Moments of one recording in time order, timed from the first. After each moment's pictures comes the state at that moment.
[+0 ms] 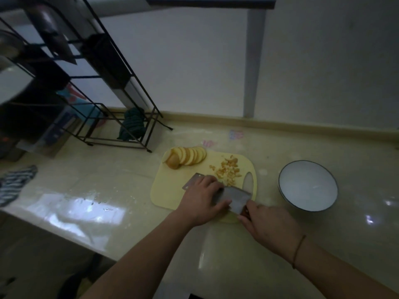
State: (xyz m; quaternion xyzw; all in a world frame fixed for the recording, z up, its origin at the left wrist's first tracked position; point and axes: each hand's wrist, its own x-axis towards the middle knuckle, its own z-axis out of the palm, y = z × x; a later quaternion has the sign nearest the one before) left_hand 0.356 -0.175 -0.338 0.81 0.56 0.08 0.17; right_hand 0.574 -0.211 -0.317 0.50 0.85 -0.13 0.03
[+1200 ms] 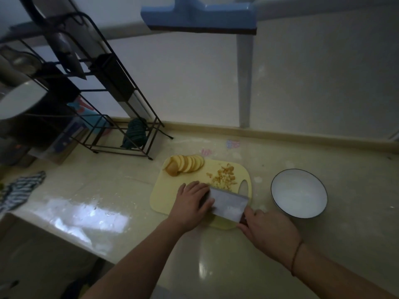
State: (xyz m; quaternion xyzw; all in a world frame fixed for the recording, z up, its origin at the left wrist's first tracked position) left_hand 0.344 -0.182 -0.338 0.77 0.62 0.07 0.16; right_hand 0.588 -0.209 -0.323 0.49 0.87 0.00 -0.04
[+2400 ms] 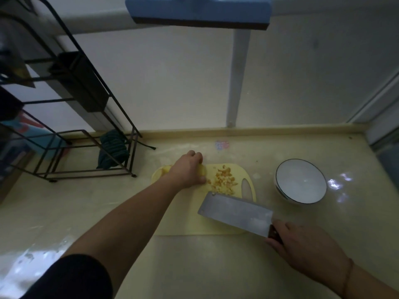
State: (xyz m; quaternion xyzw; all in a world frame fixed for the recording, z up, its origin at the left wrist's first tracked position) left_hand 0.317 -0.036 -0.316 0.82 0.52 -0.03 0.21; right_hand 0.583 -0.264 -0.312 0.62 0.79 -0.01 -0.01
